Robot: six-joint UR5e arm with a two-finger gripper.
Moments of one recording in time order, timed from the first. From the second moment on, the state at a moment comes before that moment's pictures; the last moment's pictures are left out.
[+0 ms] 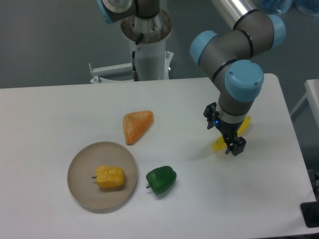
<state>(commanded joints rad) 2.35 -2.10 -1.19 -1.41 1.56 1.56</state>
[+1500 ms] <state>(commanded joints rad) 1.97 -2.18 -1.22 -1.21 1.47 1.34</state>
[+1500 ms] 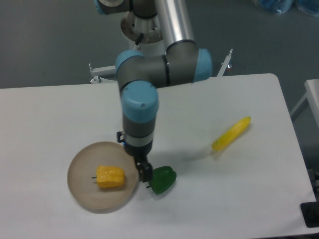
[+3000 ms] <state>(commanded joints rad) 1.95 -2.12 -1.22 -1.32 1.47 1.14</state>
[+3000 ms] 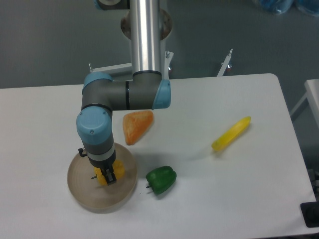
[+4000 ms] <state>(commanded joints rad) 2.22 -2.02 -1.15 -1.52 1.56 1.34</state>
